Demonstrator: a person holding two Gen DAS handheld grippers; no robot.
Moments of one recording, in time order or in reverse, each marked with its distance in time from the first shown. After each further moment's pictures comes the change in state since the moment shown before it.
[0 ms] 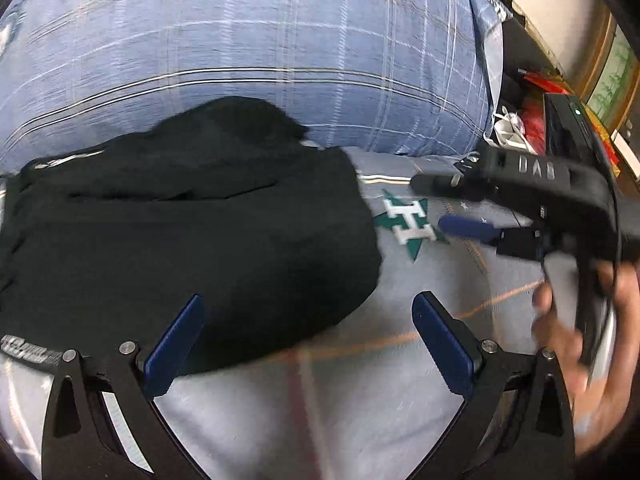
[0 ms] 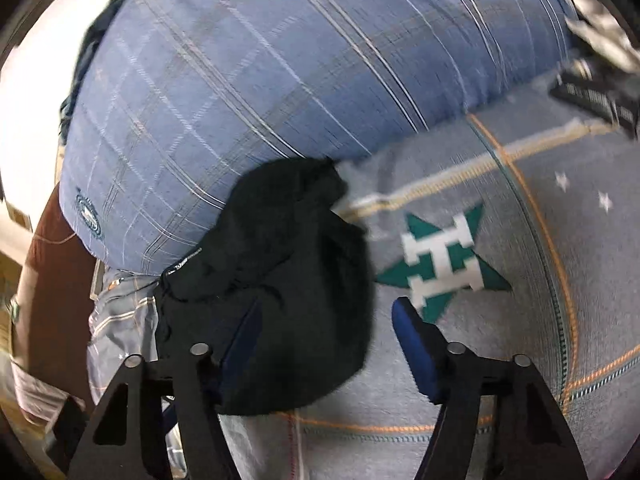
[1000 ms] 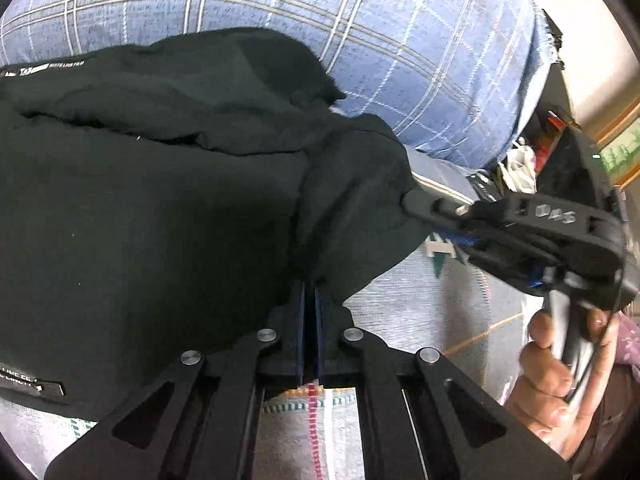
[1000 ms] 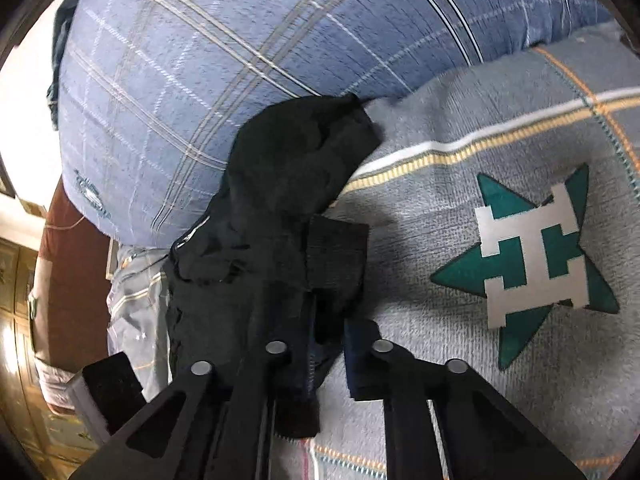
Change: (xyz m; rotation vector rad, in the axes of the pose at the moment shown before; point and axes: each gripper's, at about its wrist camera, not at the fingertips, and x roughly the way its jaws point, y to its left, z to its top) left arm 0.039 0.071 -0.023 -0.228 0.124 -0.179; right arm 0.063 0.021 0.010 -0.013 0.137 0.139
